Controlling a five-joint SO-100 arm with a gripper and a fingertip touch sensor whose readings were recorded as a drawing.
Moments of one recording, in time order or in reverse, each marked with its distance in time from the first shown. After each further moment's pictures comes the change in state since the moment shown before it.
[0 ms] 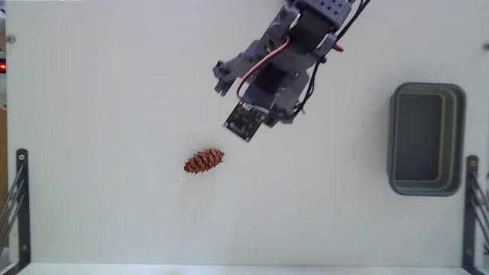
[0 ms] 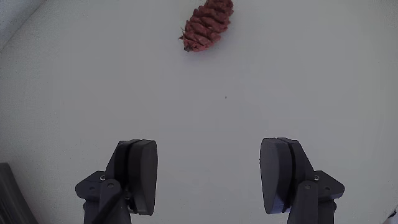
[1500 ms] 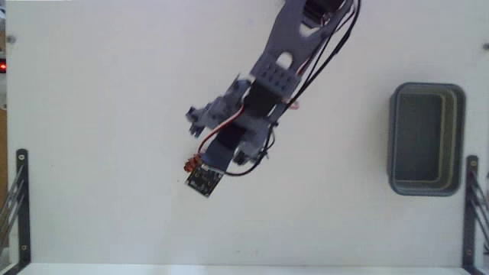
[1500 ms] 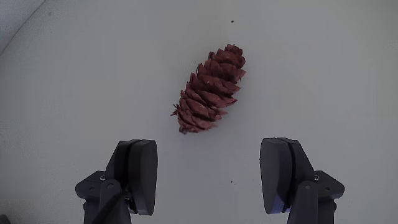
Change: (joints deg) arm 0.0 -38.1 -19.7 -16.3 0.0
